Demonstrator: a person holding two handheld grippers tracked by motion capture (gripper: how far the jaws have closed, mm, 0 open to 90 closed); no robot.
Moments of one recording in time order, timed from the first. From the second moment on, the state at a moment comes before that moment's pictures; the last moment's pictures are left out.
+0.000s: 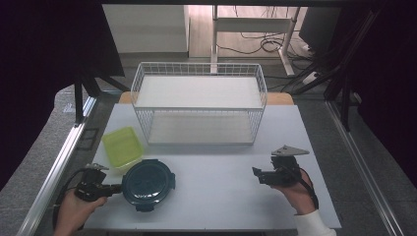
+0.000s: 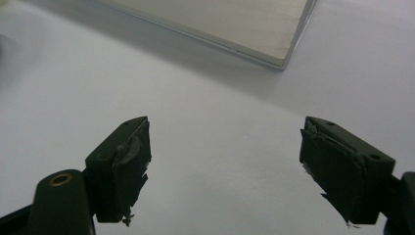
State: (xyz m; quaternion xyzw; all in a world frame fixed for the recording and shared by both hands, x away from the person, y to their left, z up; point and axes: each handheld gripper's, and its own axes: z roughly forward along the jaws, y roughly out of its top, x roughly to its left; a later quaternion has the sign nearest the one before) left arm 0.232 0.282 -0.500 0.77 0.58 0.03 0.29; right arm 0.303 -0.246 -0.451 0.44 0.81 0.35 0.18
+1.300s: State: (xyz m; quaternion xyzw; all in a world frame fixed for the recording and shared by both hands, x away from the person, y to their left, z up) left arm 0.270 0.200 -0.497 0.82 0.51 0.01 0.28; right arm 0.303 -0.247 -0.451 0.44 0.81 0.35 0.18
